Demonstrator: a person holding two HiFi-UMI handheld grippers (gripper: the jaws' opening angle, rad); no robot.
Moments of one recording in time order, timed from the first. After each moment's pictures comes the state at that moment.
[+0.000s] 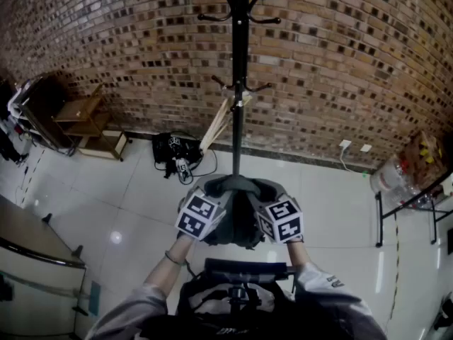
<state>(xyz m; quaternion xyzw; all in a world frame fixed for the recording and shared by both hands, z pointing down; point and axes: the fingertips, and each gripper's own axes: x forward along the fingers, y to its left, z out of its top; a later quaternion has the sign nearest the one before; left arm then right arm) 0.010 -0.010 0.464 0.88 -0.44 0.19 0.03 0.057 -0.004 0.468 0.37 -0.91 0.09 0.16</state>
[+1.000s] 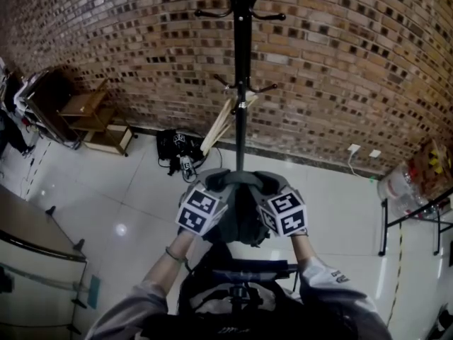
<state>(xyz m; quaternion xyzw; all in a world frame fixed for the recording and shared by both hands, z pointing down) 0.023 -0.061 0.465 0.86 -0.47 0.19 0.03 0.069 -0.060 0.468 0.34 -0.92 0.07 0.17</state>
